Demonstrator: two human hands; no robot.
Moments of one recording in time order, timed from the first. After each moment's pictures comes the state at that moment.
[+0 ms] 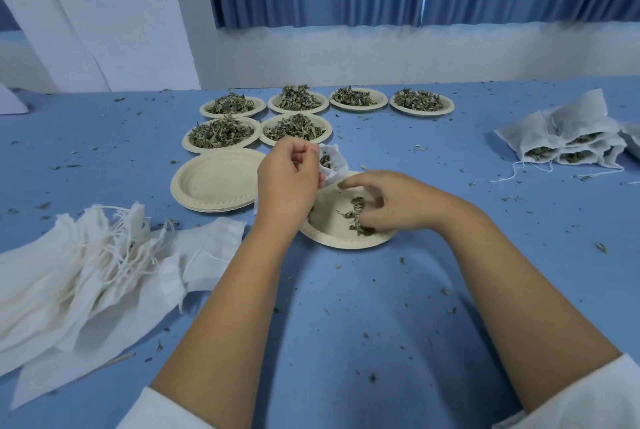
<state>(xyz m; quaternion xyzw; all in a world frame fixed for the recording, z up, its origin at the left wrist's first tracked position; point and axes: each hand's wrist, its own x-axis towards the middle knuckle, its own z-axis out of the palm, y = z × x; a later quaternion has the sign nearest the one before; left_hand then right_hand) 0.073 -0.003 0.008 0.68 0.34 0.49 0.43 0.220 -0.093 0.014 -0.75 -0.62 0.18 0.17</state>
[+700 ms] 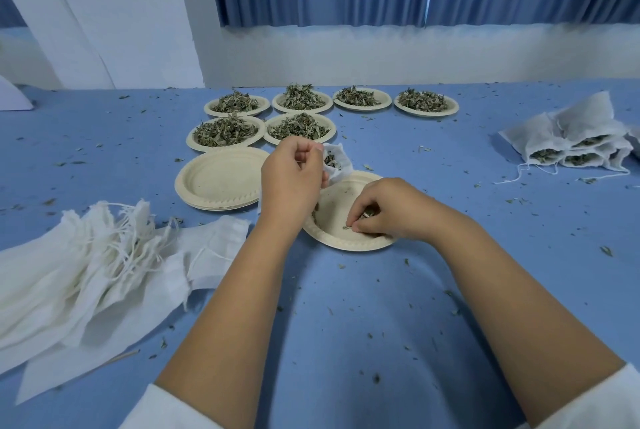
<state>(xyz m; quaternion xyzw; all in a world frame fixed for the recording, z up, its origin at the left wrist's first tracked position) 0.073 0.000 0.009 0.67 0.34 0.48 0.44 0.208 -0.091 0.001 -0.75 -0.61 0.17 0.19</state>
